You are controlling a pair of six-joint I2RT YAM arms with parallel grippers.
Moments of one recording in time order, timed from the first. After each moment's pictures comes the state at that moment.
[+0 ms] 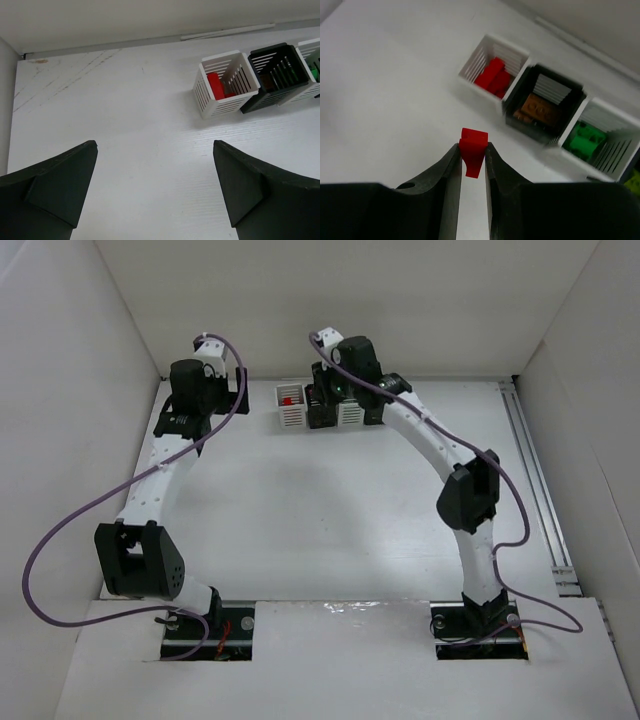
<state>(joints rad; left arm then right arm) -0.08 1.47 1.34 -0.23 0.06 0.02 0.59 2.12 2.12 -0.50 -0.15 0.03</state>
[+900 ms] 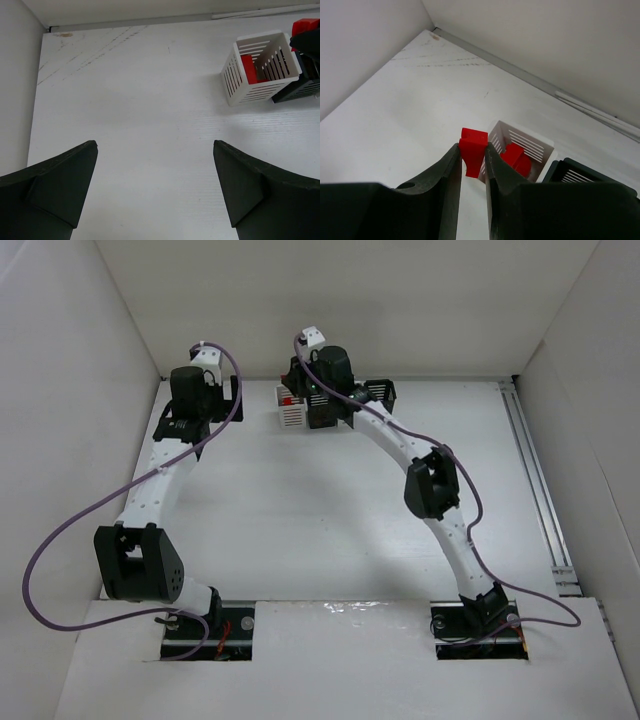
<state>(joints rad) -0.07 1.45 1.29 -0.27 -0.05 0.03 0.60 2.51 2.43 -0.09 -0.18 0.17</state>
